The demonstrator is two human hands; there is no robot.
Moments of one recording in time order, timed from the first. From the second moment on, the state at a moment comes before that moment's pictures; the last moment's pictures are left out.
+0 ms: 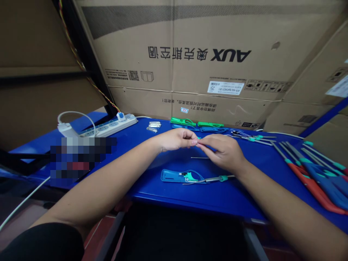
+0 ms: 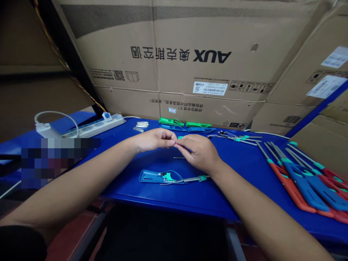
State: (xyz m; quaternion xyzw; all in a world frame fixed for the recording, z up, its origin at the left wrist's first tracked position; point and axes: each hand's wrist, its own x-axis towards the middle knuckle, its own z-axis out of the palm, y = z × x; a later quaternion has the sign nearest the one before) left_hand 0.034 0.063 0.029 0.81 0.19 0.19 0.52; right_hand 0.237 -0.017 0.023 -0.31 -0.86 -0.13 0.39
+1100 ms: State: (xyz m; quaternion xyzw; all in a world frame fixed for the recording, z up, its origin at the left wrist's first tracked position) left_hand -0.052 0.120 0.052 0.75 0.28 0.23 0.56; right_hand 0.246 -0.013 0.031 -0.40 -0.84 -0.02 0.37
